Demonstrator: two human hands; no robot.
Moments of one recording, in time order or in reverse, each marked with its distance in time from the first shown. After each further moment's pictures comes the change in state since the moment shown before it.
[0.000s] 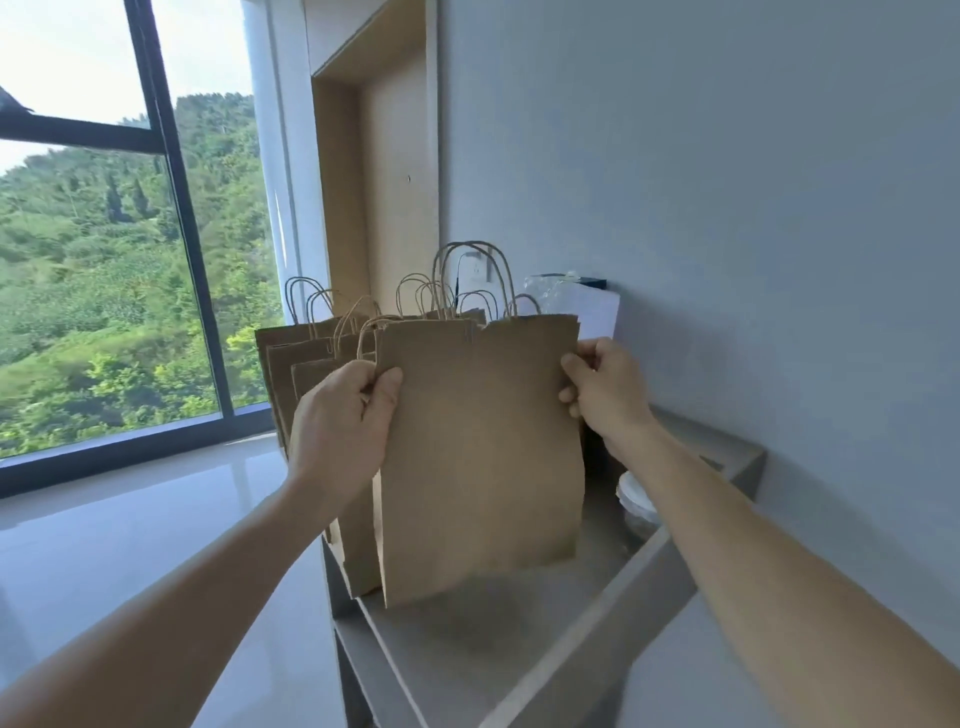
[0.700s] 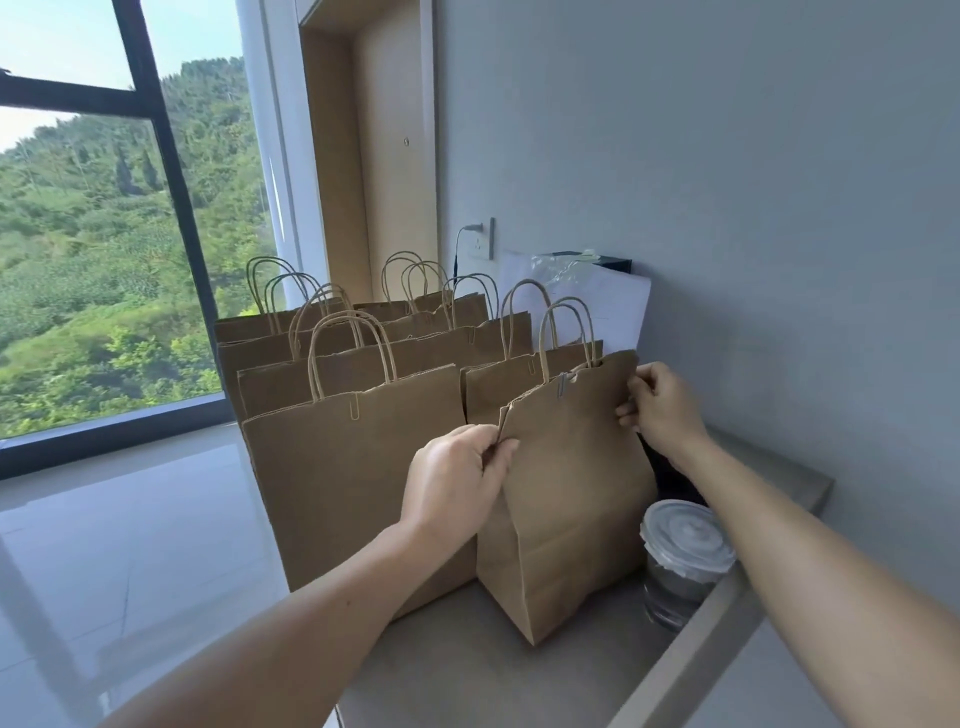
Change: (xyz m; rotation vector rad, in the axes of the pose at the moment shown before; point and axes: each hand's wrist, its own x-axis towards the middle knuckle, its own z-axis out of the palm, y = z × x) left_hand 0.004 -0.027 0.160 -0.012 -0.256 0.088; right_hand 0.118 0.133 -0.030 -0.180 -0.010 0.074
